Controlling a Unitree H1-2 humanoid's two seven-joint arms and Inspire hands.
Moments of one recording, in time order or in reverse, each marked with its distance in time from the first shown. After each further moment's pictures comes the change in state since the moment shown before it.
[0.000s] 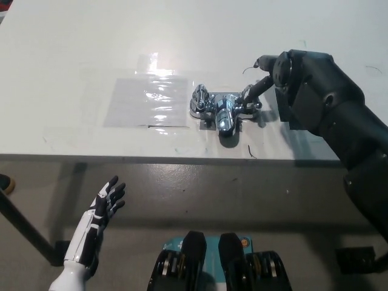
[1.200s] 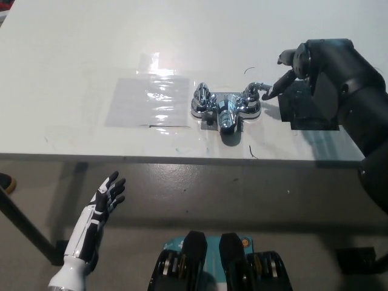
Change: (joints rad) left_arm -0.018 0.003 0.001 0.000 0.006 0.001 0.000; right_arm -0.045 -0.052 0.096 0.076 -0.047 -0.072 0.055
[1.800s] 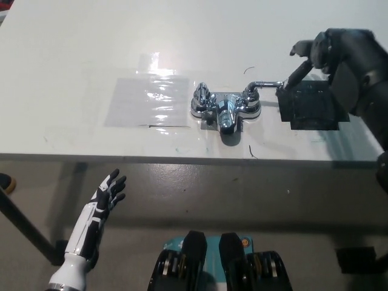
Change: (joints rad) left_arm -0.013 0.000 0.000 0.000 0.010 0.000 0.000; right_arm 0.000 -0.067 -0.041 -0.058 0.005 -0.006 0.064
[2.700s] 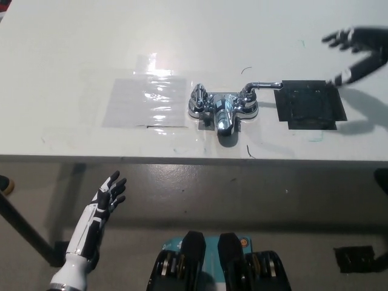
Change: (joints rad) left_arm -0.003 -0.002 0.003 0.029 -0.001 0.006 0.000; right_arm 0.377 -0.324 -0.439 -0.807 0.233 0.042 0.327
